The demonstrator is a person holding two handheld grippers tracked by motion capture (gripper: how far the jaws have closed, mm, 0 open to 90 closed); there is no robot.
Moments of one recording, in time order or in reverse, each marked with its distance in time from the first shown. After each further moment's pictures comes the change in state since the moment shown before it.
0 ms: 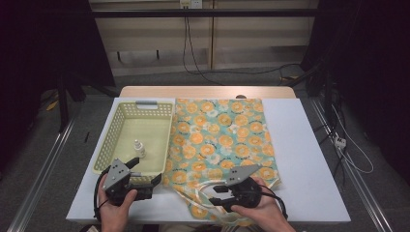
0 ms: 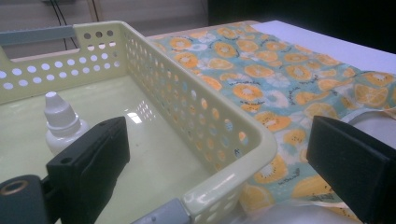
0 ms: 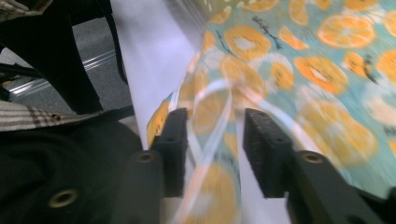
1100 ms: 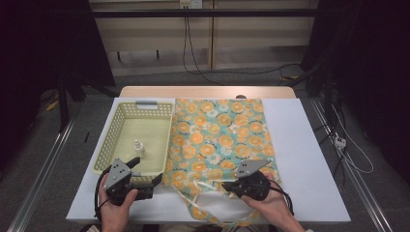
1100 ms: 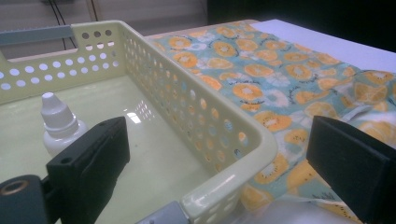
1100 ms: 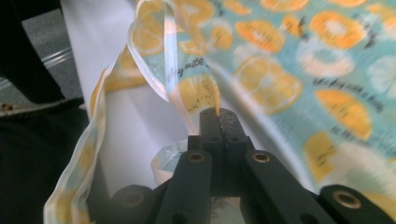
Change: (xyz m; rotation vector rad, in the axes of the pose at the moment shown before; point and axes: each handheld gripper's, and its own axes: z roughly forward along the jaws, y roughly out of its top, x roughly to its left) left arm 0.000 0.000 0.002 0.005 -0.002 0.007; right arm -0.027 -0.013 -0.008 0.021 -0.114 0.031
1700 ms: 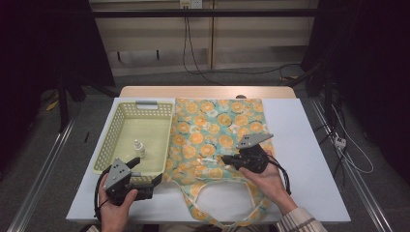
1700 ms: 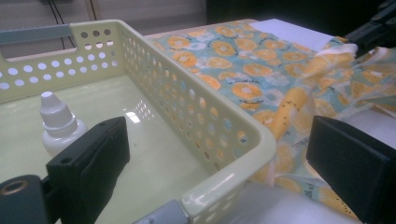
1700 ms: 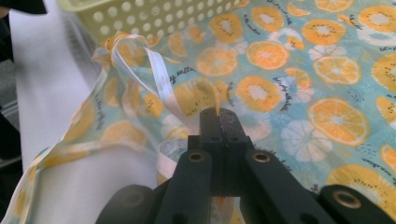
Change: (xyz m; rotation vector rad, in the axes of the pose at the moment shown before) left arm 0.000 0.000 0.000 0.001 -0.005 -0.002; right arm -0.049 0.036 0.001 -0.104 -0.065 0.050
